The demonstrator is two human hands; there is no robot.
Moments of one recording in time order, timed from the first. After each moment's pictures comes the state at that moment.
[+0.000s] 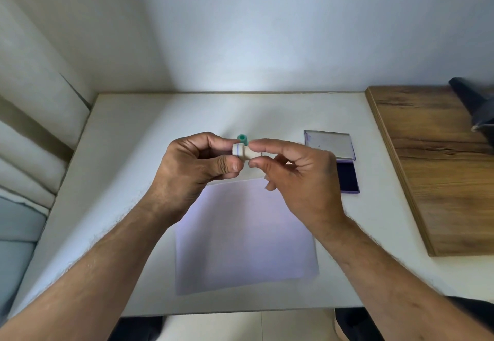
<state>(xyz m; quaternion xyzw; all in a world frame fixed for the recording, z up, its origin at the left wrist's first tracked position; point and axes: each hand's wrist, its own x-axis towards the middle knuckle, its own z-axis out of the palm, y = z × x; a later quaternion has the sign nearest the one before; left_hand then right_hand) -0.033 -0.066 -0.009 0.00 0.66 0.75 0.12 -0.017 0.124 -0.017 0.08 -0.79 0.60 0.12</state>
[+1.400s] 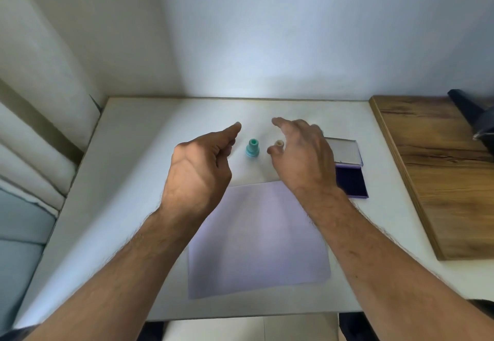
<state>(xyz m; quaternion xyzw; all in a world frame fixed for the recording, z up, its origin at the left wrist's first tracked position) -0.033 -0.063 -0.015 0.01 0.90 0.41 -0.14 -0.071 0.110 -0.038 0.02 -0.97 0.19 0.15</state>
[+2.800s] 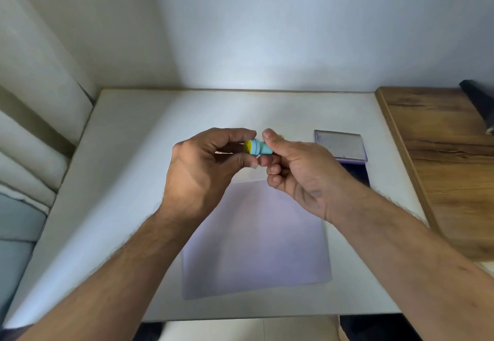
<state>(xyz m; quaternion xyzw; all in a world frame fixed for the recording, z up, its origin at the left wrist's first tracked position) -0.031 -0.057 -0.018 0.04 0.81 0.59 -0.06 -0.046 0.108 -0.006 -0.22 -0.55 0.77 -0.23</state>
